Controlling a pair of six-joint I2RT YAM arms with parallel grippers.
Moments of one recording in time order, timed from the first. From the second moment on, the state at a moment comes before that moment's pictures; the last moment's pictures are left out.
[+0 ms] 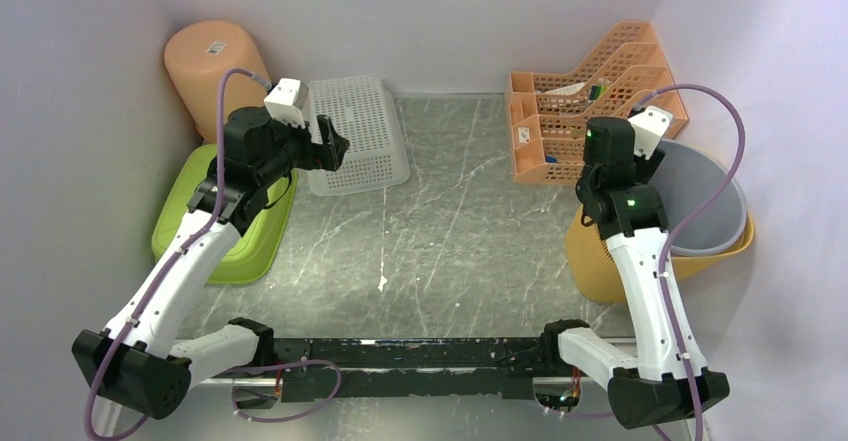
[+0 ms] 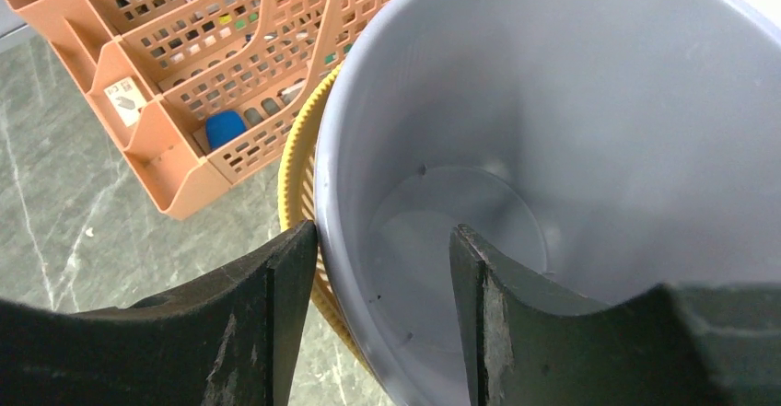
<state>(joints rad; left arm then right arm) -0.35 1.11 1.13 -0.29 0.10 -0.19 0.14 1.04 1.29 -0.83 0.80 0.31</state>
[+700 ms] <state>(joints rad) -0.35 1.06 1.13 -0.29 0.08 -0.19 0.10 1.06 1.24 -0.73 0.73 0.28</state>
